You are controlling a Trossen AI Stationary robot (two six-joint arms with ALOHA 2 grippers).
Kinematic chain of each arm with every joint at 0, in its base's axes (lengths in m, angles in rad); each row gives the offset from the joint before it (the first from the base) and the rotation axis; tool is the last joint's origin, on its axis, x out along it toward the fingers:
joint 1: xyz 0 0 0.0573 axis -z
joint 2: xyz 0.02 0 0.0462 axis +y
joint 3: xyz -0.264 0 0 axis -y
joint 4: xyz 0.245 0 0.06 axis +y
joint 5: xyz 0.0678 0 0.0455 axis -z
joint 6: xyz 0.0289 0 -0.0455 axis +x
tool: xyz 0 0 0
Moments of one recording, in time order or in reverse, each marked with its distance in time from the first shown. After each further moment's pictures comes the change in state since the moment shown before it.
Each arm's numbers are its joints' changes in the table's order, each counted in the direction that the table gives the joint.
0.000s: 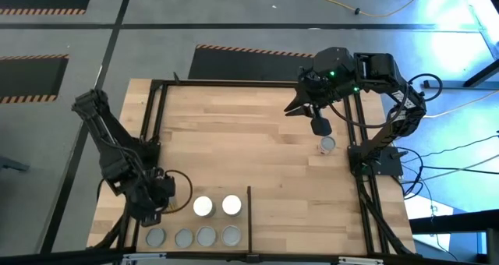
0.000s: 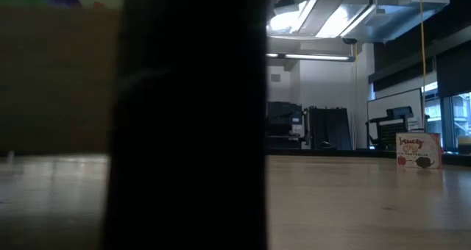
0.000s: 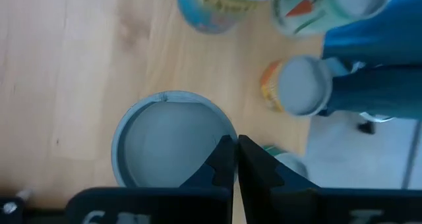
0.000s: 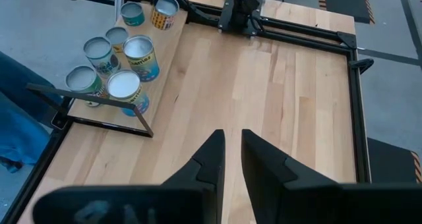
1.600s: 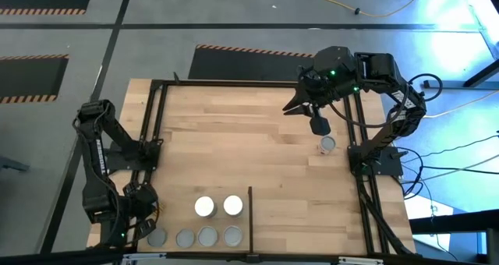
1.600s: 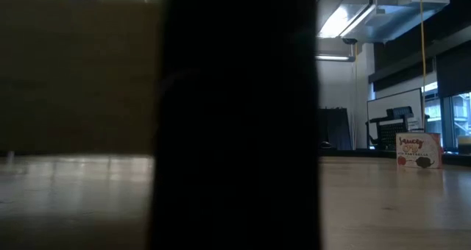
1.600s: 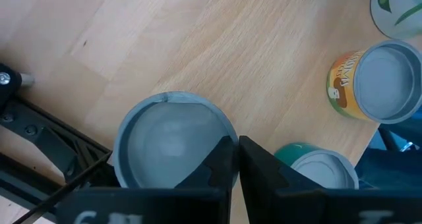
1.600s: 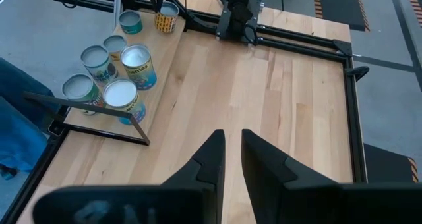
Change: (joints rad) left arm 0.367 0.212 0.002 0.109 -0.231 -0.776; right arm 0.000 0.000 0.000 -0.028 0.001 0.001
